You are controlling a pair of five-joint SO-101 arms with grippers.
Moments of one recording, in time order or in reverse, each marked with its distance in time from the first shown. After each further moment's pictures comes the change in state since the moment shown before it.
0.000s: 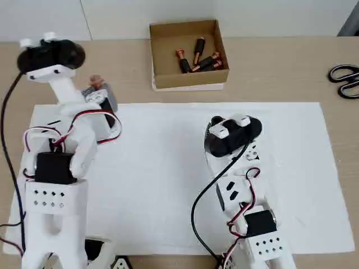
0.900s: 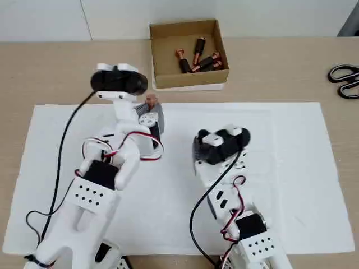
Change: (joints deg) left arm 15.6 0.1 27.0 -29.2 0.0; right arm -7.0 0.1 9.1 -5.7 -8.0
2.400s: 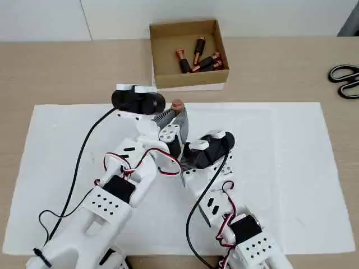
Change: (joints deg) left arm 8.0 0.0 12.7 -24.2 4.8; right arm -6.7 -0.1 0.2 5.9 -4.4
